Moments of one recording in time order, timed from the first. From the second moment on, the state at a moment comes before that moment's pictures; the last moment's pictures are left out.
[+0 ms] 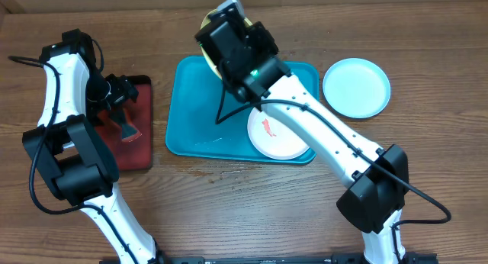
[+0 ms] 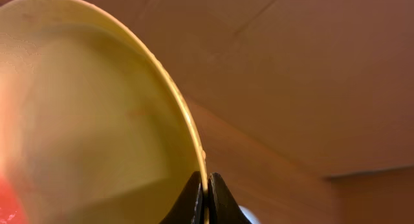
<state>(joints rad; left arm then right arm) 0.31 2.17 1.84 -1.24 0.02 -0.41 0.77 2.08 2.04 -0.72 0.89 -0.16</state>
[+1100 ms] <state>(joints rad) 0.31 2.17 1.84 -1.27 0.02 -0.41 0.51 2.08 2.04 -0.96 0.58 0.15</state>
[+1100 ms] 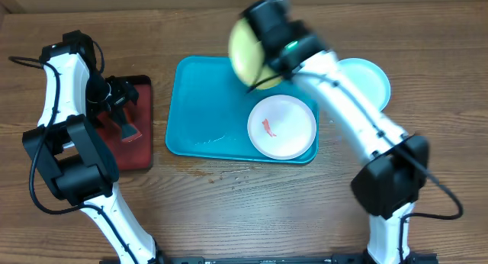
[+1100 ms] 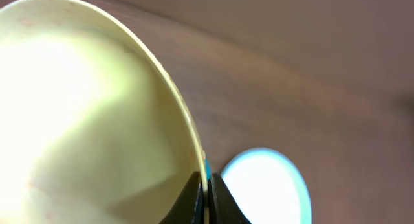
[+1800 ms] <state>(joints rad) 0.31 2.17 1.84 -1.27 0.02 -0.41 -0.24 2.05 1.76 -1.05 -0.04 0.31</state>
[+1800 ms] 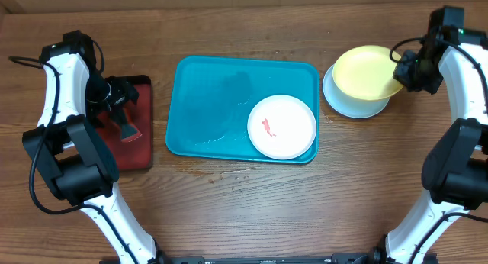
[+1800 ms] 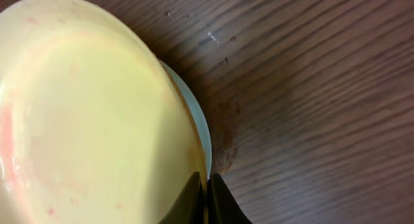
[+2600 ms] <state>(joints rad) 0.31 2.17 1.84 -1.26 0.02 -0.41 0.17 2.05 1.63 -0.92 -0.34 -0.19</state>
